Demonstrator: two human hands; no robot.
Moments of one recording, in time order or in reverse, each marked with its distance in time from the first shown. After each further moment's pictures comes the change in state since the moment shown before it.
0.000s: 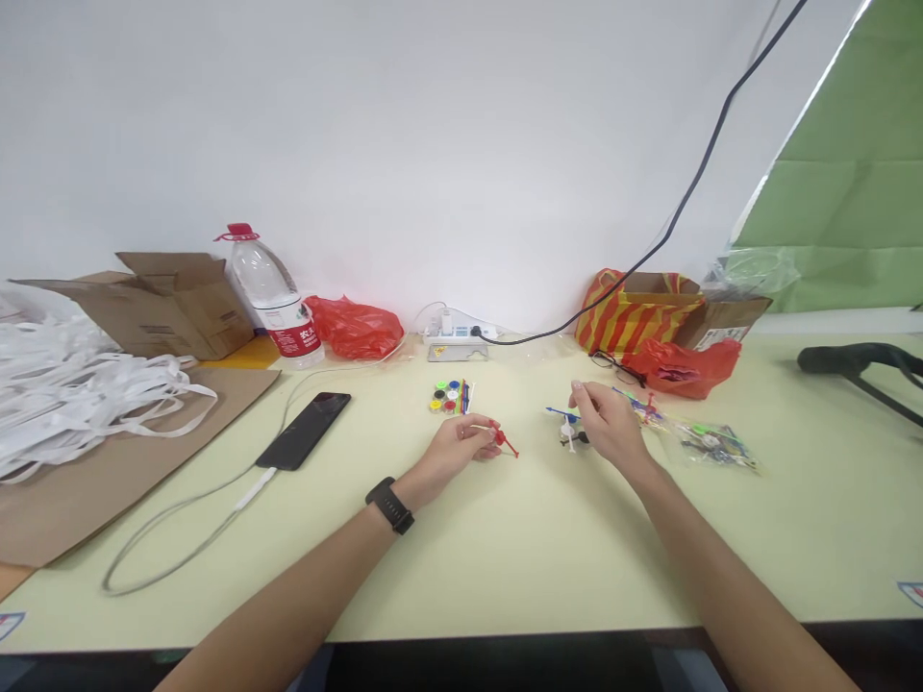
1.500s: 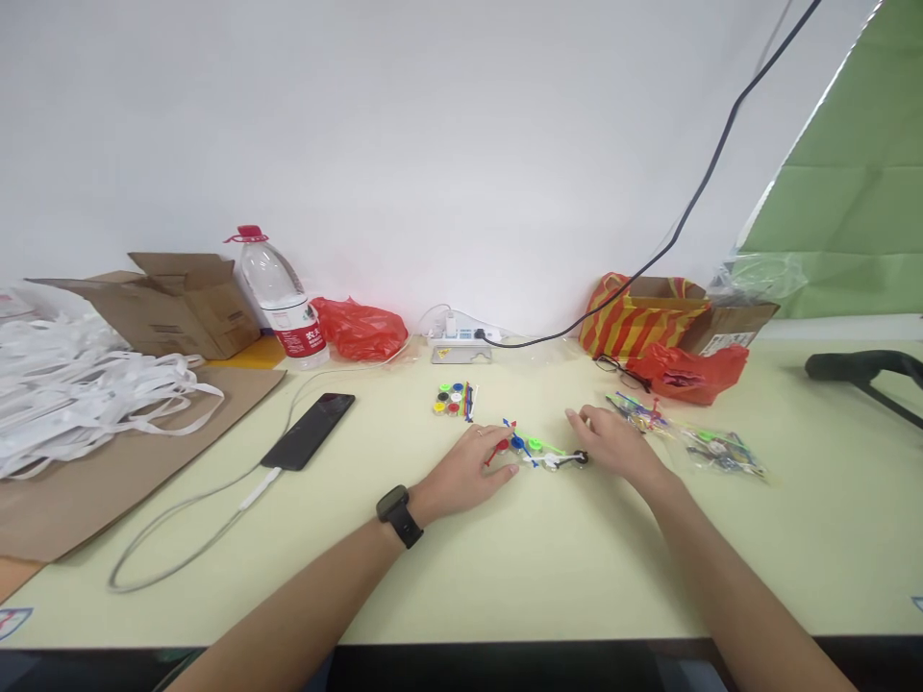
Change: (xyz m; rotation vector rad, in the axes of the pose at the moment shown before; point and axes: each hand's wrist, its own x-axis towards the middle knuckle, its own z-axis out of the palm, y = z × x) left_hand -0.014 -0.005 0.003 0.835 -0.095 0.514; right_hand -0.005 0.013 0.004 -0.327 -0.382 0.180
